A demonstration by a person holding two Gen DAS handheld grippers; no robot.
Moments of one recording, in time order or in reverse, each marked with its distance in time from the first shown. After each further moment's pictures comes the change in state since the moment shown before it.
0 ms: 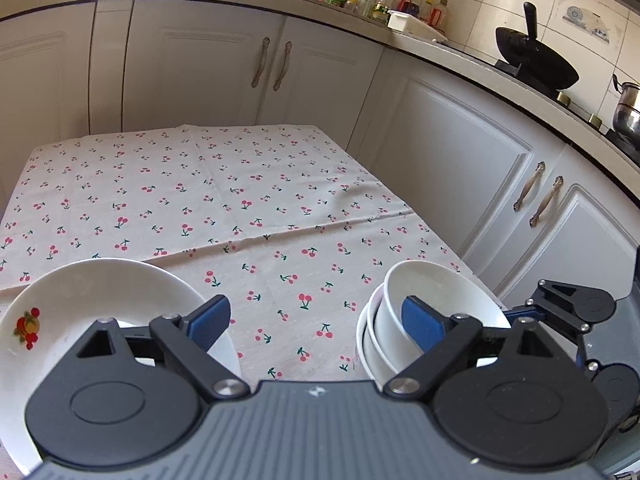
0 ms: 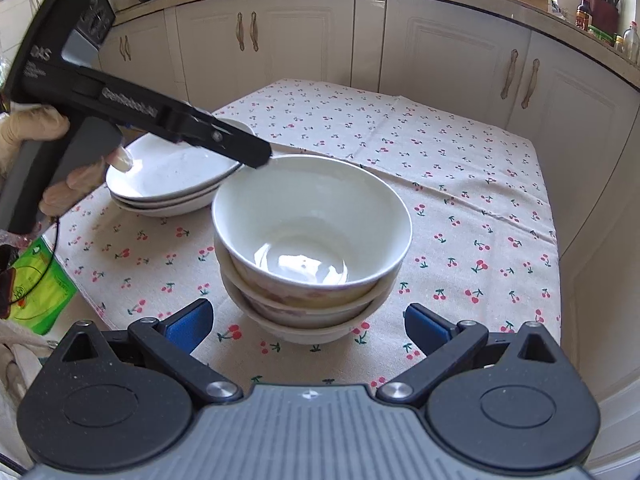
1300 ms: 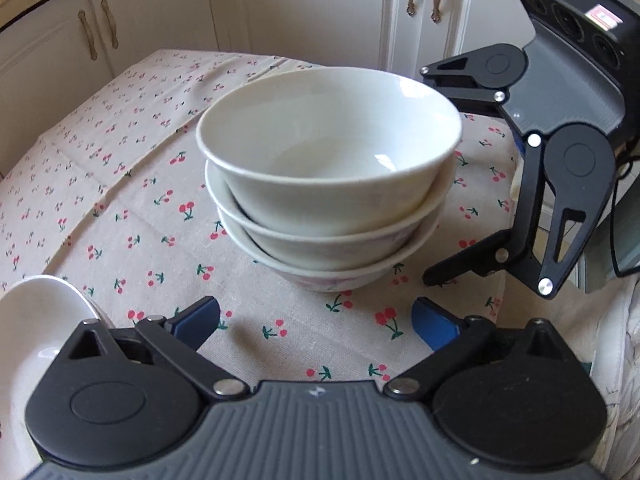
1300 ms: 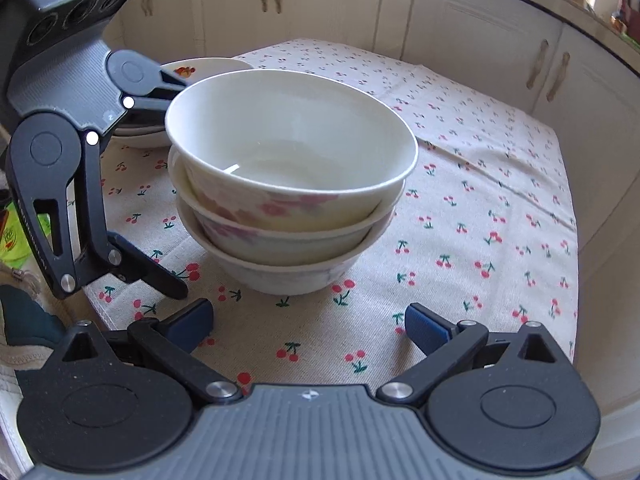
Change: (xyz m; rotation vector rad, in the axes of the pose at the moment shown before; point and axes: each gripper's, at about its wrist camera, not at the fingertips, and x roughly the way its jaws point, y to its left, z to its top) left arm 0.052 -0.063 -0.054 0.576 0.318 -0.100; right arm 0.036 -0.016 -0.023 -0.126 0.070 0.034
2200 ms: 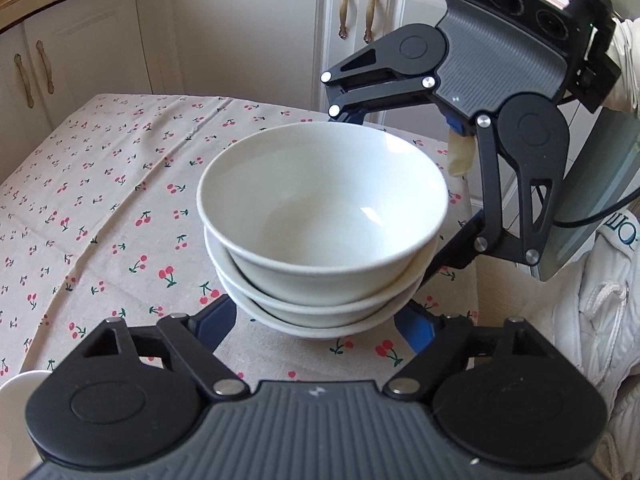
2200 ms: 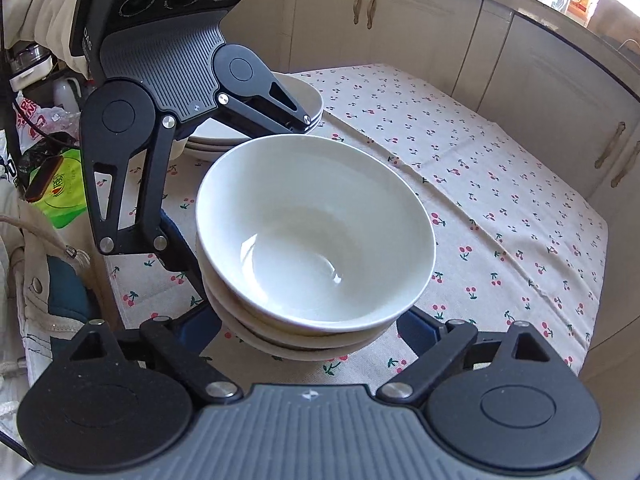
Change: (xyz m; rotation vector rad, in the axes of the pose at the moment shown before) left arm 0.000 0.028 0.016 0.123 -0.068 -0.204; right arm -0.010 -0.011 0.040 -0.250 -0.003 0.154
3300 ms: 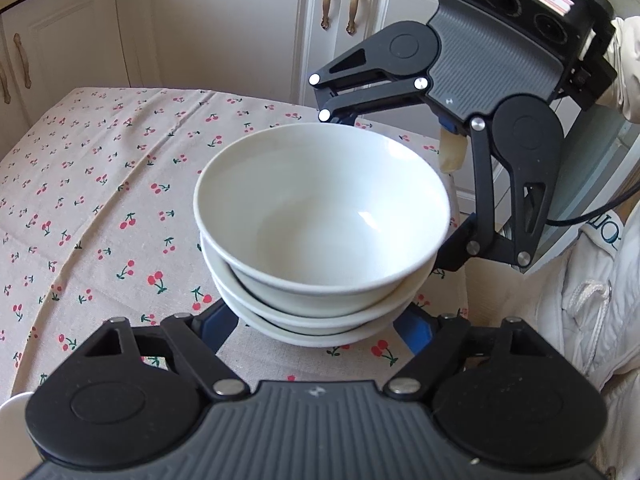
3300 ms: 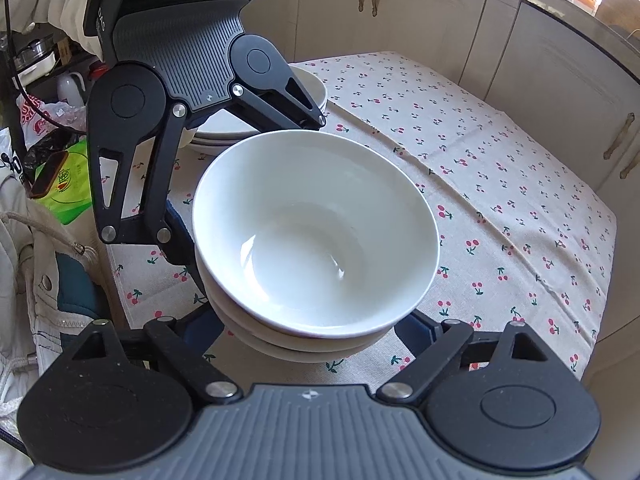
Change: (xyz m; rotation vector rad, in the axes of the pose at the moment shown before) left arm 0.008 0.011 0.008 0.012 0.038 -0.077; right arm 0.005 -0.006 0.005 0.010 0.043 0.026
